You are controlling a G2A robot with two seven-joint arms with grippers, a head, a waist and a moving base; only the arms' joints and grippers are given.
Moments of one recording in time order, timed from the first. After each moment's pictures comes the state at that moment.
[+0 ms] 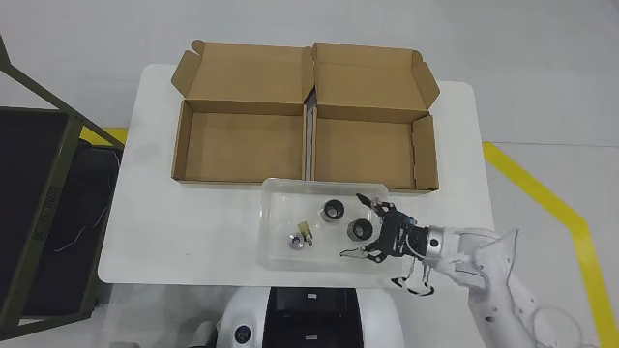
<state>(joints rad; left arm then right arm) 0.15 -0.27 -1.06 -1.30 2.57 -0.51 0.65 -1.61 -1.21 1.36 -1.89 -1.44 -1.01 0.09</state>
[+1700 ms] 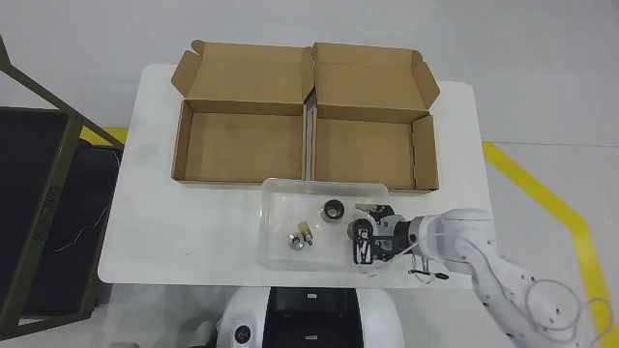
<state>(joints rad) 0.15 -0.27 -1.06 -1.30 2.57 -0.51 0.65 -1.38 -0.99 1.07 -1.92 -1.54 -0.98 0.50</state>
